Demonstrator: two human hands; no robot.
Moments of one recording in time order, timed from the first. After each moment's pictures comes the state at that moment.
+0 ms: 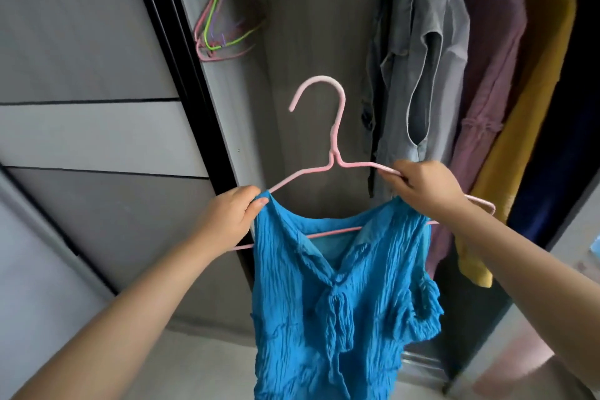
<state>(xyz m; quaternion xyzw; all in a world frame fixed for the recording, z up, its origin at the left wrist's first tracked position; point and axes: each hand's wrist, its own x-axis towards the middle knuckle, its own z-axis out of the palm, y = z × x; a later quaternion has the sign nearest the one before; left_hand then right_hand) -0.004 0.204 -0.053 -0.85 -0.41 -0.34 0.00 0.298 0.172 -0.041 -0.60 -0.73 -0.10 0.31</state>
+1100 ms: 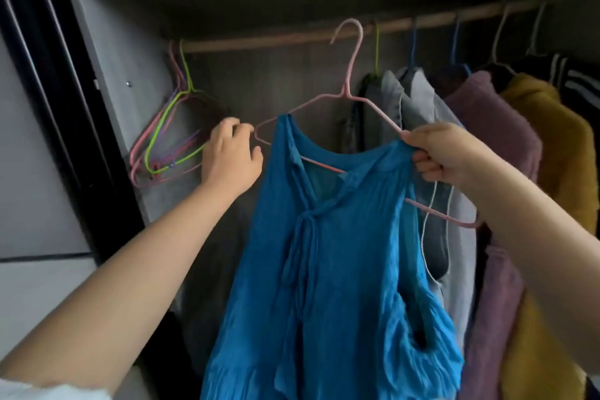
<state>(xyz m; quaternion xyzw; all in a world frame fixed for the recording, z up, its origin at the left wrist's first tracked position) 0.095 0.468 0.115 -0.76 -0.45 -0.42 0.19 0.337 0.336 0.129 -0.63 -0.47 0.24 0.57</state>
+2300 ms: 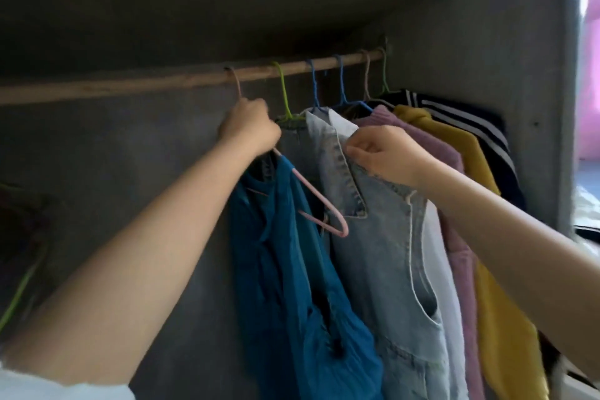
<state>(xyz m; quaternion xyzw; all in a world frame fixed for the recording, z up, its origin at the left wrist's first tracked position) 0.237 0.570 0.228 -0.91 -0.25 -0.33 0.03 0.315 0.402 0.159 -0.78 -0.45 -0.25 0.37</state>
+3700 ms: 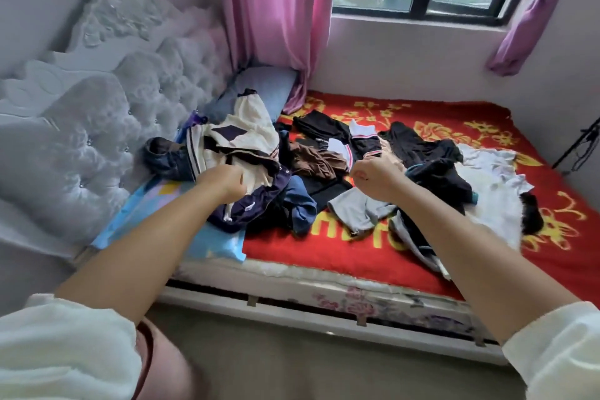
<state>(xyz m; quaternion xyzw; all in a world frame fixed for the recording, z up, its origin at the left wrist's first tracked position) 0.851 -0.017 -0.121 -0.99 0.09 0.08 -0.03 0.788 -0.282 -0.104 -0.99 -0.04 -0.02 0.11</state>
